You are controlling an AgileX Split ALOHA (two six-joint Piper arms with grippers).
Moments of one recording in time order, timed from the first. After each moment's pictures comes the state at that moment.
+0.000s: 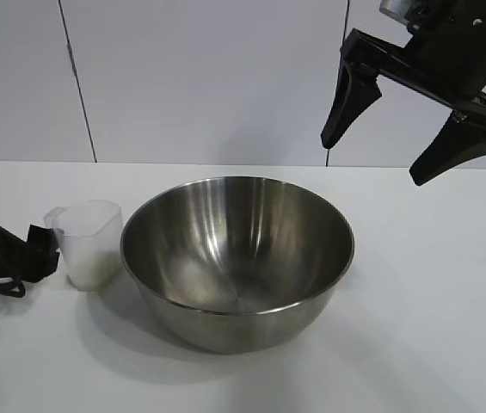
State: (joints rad) left arm -0.27 2.12 -0.52 -0.18 -1.15 0.24; right arm 0.17 1.69 -1.26 0.44 0.90 -0.11
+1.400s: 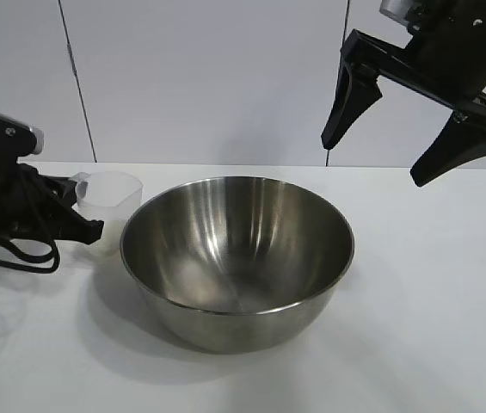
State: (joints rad) left arm -0.26 2.08 -0.64 0.08 -1.15 0.23; right arm 0.17 1.69 -1.26 0.44 0.90 -0.10
